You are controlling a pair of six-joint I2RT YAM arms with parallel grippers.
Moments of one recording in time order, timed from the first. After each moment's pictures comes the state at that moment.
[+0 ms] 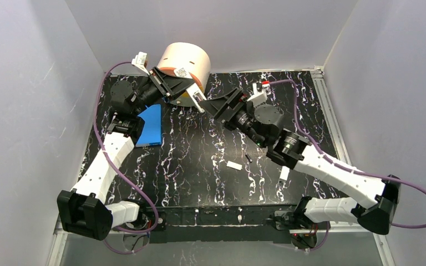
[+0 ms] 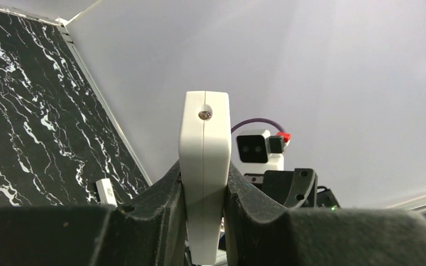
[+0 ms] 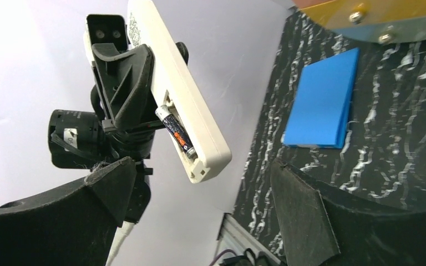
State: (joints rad) left arm -0.24 1.20 1.08 0.36 0.69 -1.23; right arm 1.01 1.14 1.14 -0.01 0.27 1.09
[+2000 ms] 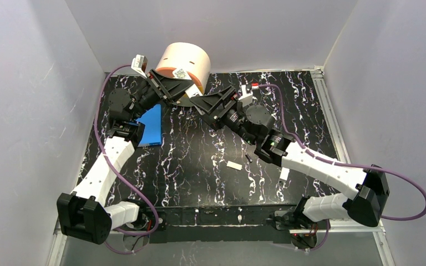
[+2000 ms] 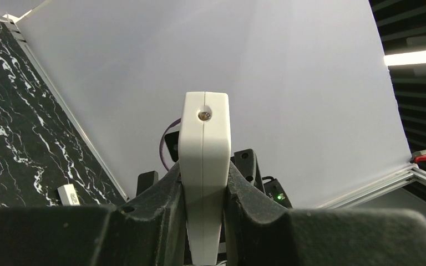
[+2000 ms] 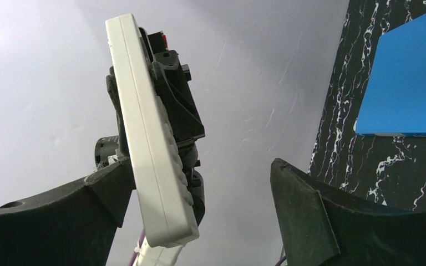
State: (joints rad) left arm -0.25 1.17 1.01 0.54 0.70 -1.39; right arm 0.99 1.28 1.09 0.28 0.15 1.35
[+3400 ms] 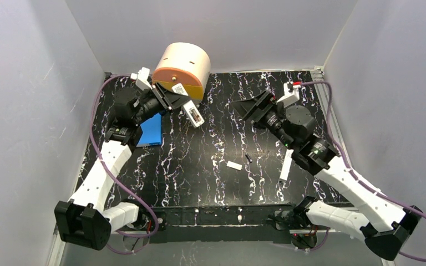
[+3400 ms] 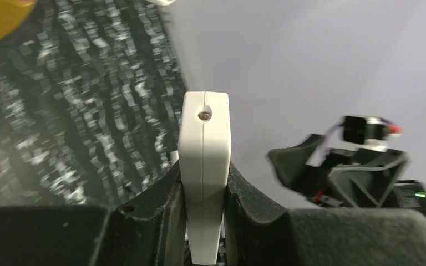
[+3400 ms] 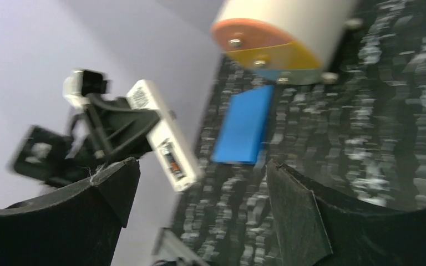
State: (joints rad) left arm -0.23 1.13 1.00 0.11 0.62 -1.02; right arm 0.80 0.96 0.99 -0.03 0.14 0.99
